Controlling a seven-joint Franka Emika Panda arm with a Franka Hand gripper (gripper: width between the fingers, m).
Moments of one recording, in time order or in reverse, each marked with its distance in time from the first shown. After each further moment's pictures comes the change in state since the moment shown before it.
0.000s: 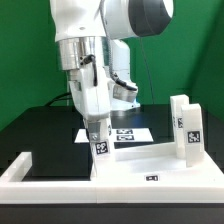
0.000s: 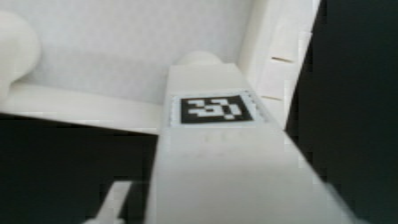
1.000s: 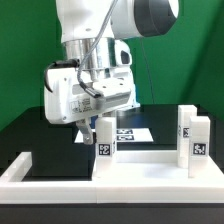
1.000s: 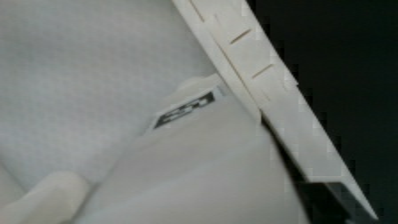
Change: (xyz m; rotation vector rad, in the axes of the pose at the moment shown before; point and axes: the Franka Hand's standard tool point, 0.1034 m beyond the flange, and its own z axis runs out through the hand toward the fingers) arm -0.009 0.004 0.002 -0.011 -0.001 0.731
